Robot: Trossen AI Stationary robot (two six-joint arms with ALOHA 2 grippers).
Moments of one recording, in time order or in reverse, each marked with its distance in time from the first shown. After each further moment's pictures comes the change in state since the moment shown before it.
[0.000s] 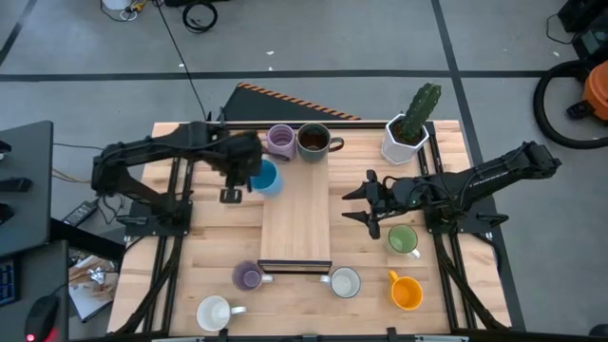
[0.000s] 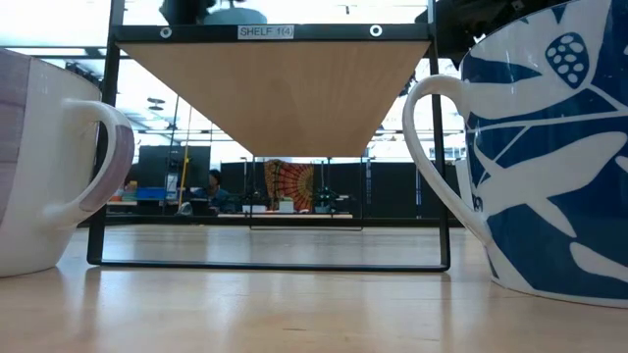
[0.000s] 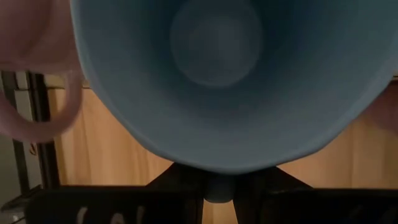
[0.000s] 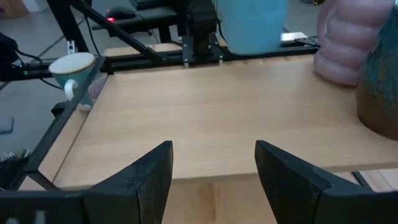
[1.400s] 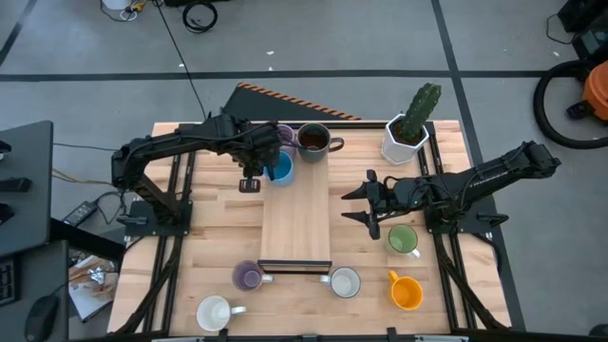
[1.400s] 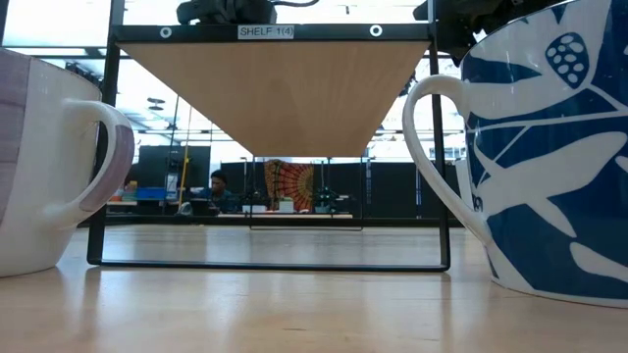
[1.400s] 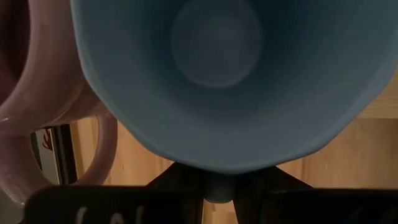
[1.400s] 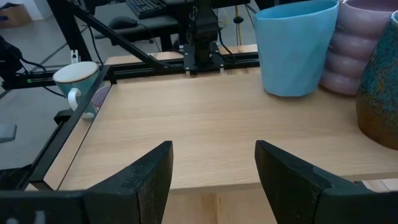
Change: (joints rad) left arm 0.082 0.151 0.040 0.087 -0.027 0.076; right arm 0.013 0.000 0.000 0.031 0.011 -0.006
